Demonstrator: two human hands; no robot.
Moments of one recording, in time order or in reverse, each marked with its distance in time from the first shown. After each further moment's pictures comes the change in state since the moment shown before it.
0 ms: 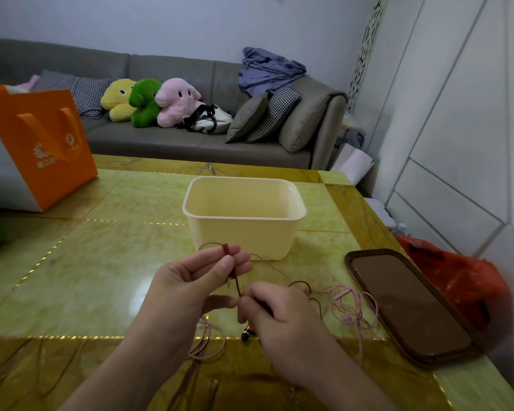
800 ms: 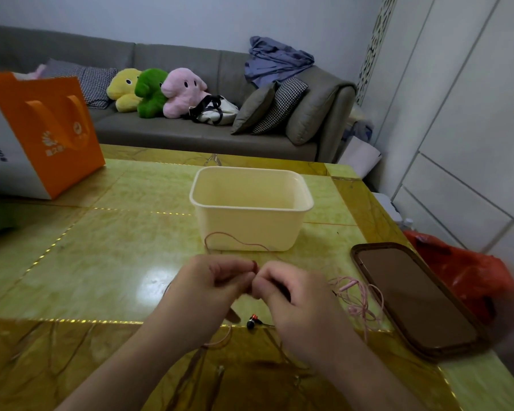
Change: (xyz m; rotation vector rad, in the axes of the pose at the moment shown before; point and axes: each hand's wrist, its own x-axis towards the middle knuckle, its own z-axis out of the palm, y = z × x) left_hand -0.002 -0.005 -0.004 0.654 -0.123 0.064; right_hand -0.001 -0.001 -0.008 -0.087 0.116 -0.104
